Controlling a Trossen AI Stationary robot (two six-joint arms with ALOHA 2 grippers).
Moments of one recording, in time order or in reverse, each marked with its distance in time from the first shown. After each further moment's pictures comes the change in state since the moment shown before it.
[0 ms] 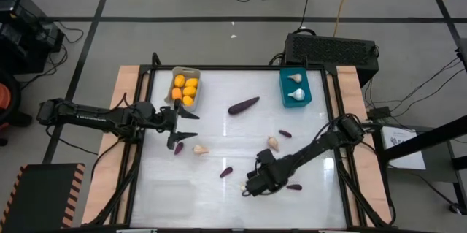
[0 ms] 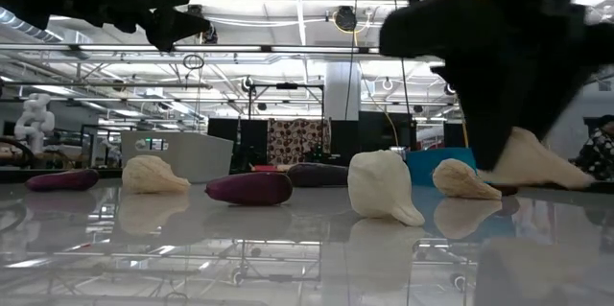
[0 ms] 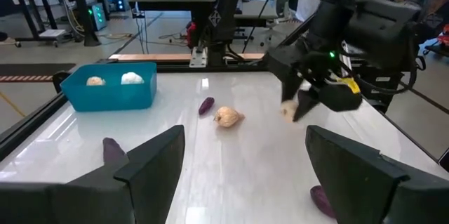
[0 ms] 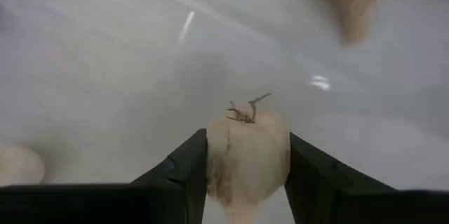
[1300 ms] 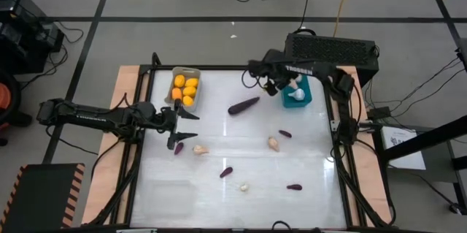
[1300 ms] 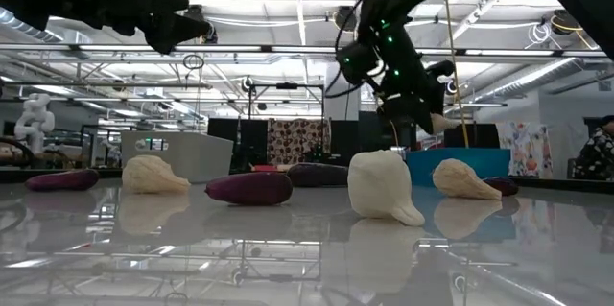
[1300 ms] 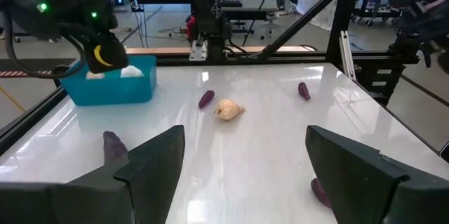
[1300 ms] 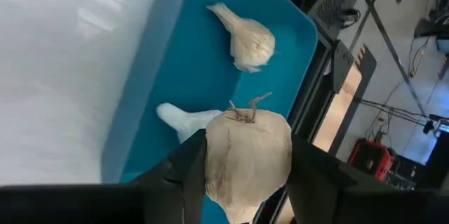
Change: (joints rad) left arm 0.000 0.000 0.000 -0.025 0.000 0.006; right arm -1.007 -0.002 0.155 -0.406 0.342 -1.011
